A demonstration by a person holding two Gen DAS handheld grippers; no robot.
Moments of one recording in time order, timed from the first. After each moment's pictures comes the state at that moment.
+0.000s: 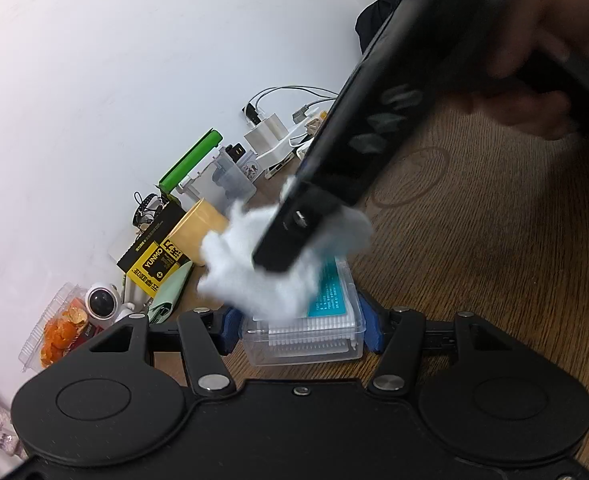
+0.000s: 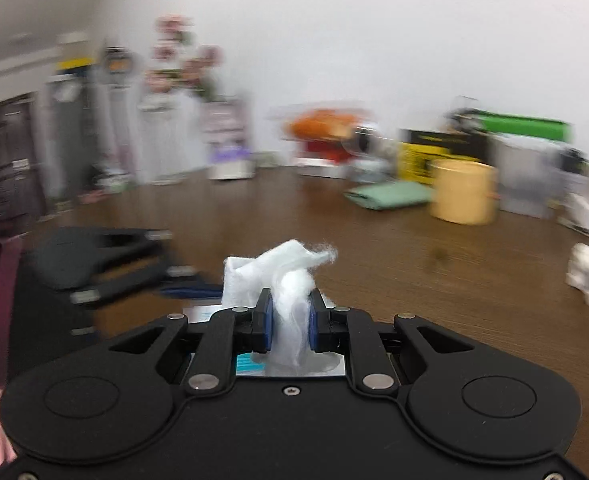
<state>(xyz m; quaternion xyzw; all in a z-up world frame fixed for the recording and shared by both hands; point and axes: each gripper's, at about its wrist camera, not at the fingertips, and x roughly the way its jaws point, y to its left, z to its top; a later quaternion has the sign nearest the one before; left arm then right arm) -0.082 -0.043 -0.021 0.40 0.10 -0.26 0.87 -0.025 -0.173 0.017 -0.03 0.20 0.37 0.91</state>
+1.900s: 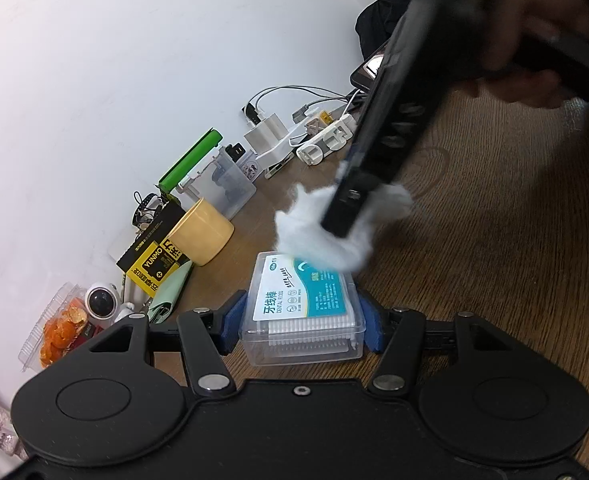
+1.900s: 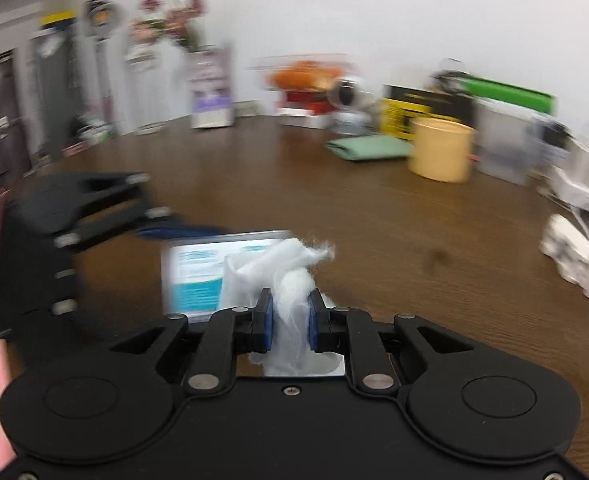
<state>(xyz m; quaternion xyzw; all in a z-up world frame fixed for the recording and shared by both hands) -0.080 -0.041 -0.021 0.40 0.10 -0.26 0.87 -0.009 -0.192 0.012 -0.04 0.28 0.29 0.92</state>
